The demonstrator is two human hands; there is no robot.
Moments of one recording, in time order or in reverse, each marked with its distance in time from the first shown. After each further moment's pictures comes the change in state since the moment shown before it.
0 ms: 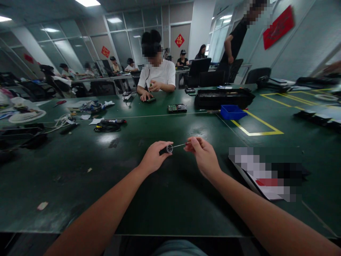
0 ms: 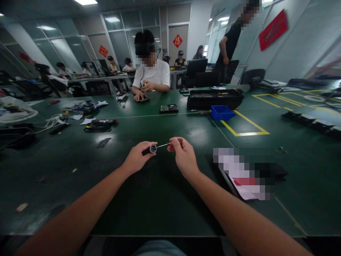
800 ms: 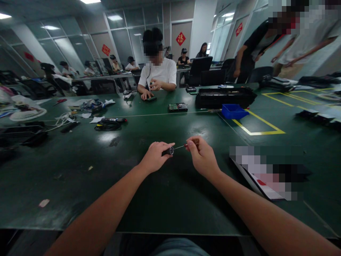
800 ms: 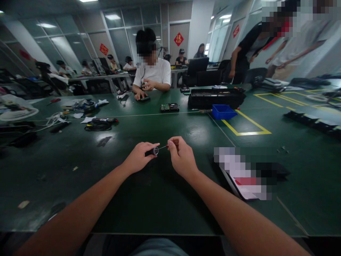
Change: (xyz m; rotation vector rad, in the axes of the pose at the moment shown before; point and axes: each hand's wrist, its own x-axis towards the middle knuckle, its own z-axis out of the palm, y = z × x) left_hand -0.002 -0.005 0.002 0.196 -0.149 0.011; right_hand -0.010 -0.009 -0.003 -0.588 -0.094 -0.313
